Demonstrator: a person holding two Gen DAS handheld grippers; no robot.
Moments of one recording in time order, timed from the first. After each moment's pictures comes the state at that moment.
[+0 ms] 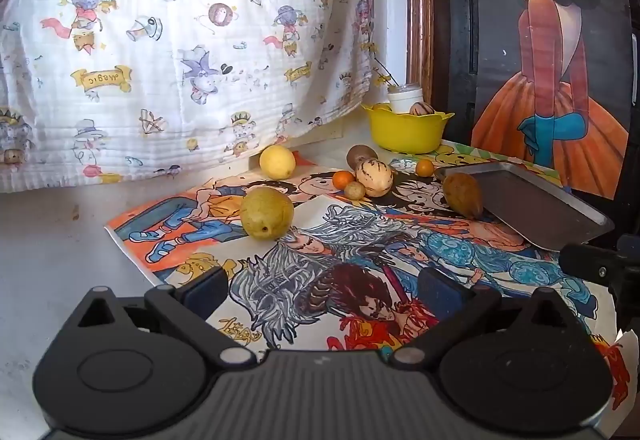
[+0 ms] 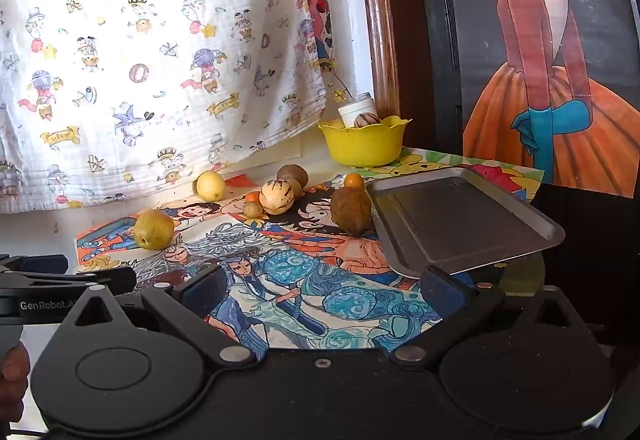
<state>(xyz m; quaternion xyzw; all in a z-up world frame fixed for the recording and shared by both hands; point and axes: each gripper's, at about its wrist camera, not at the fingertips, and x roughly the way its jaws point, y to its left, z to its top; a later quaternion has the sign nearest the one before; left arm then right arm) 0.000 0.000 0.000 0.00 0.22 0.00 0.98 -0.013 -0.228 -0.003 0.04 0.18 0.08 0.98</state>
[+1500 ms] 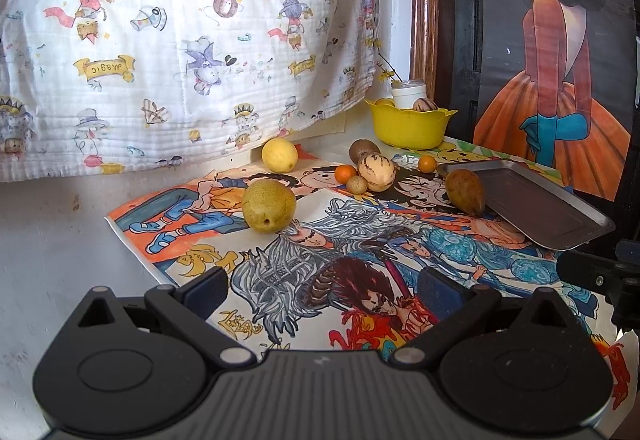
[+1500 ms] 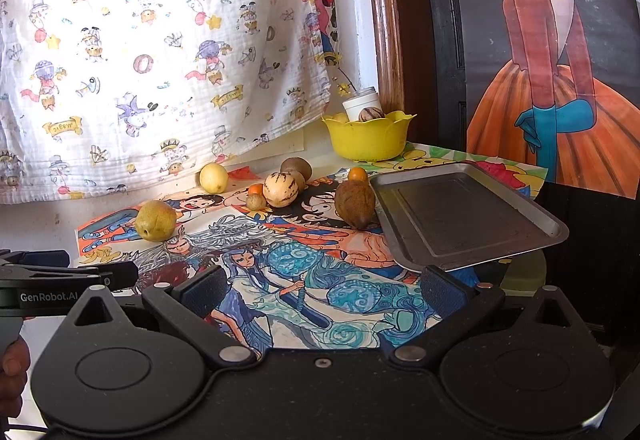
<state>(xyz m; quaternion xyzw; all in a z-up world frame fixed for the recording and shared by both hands) 0.000 0.003 -0.003 -0.01 0.22 0.00 0.97 -0.013 -0.225 -0.004 0.03 0.19 0.08 0.98</state>
